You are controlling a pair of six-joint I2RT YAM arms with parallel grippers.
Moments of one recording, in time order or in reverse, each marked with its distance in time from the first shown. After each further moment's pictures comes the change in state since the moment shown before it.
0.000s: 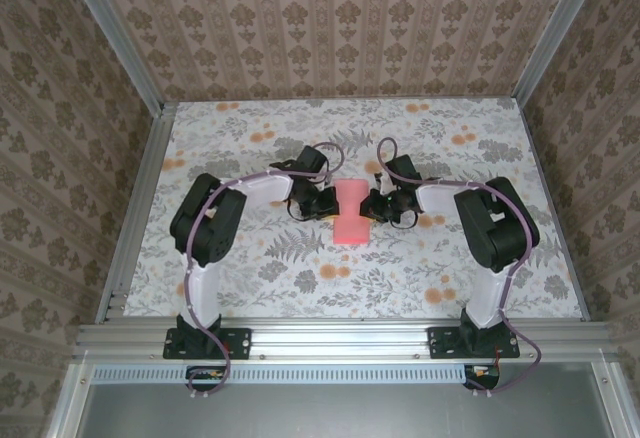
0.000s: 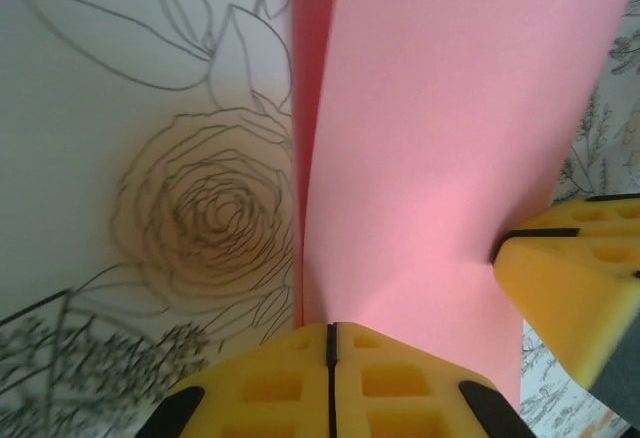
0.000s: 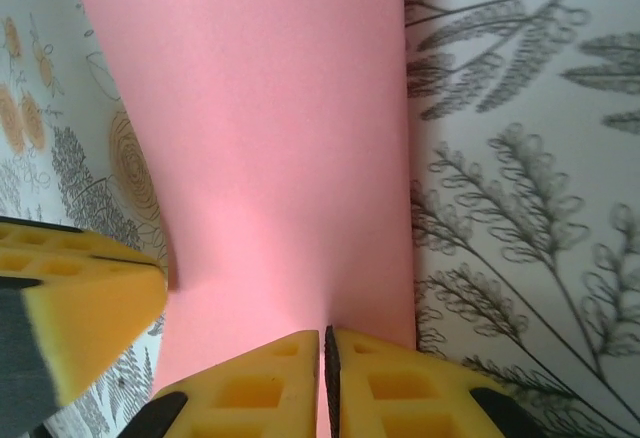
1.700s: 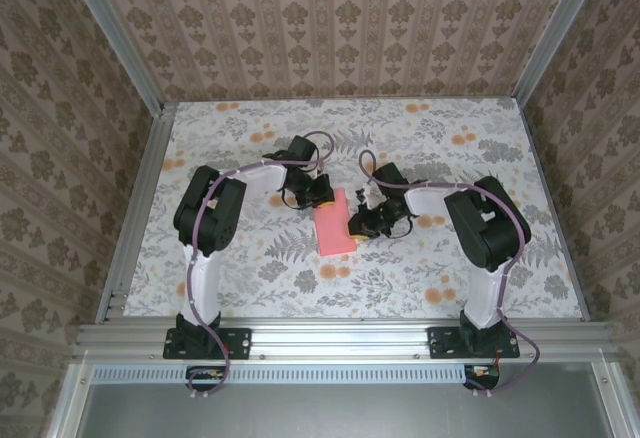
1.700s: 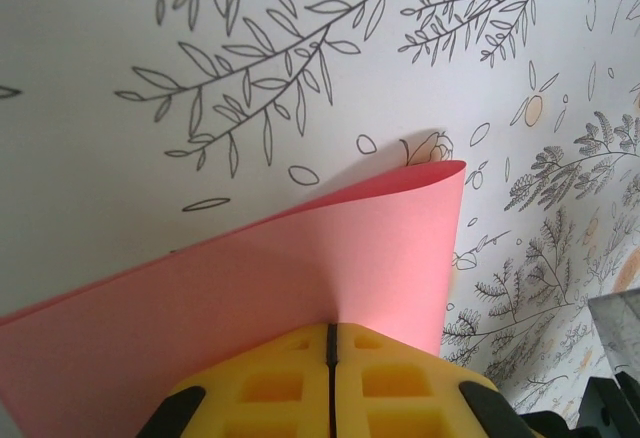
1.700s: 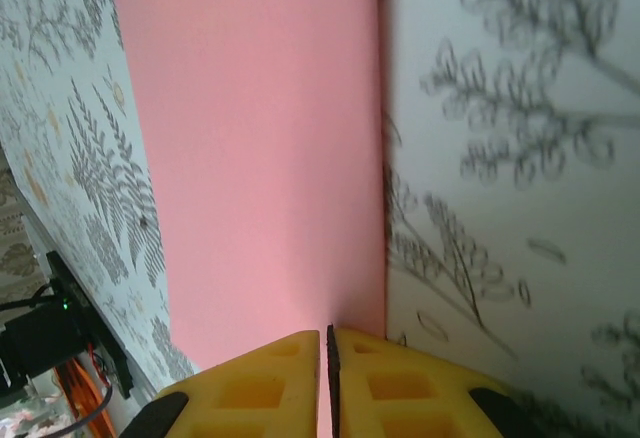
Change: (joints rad) left arm 0.083 0.106 0.091 0.030 0.060 0.005; right arm 0.077 0.012 0.001 -0.148 -0.191 -0.132
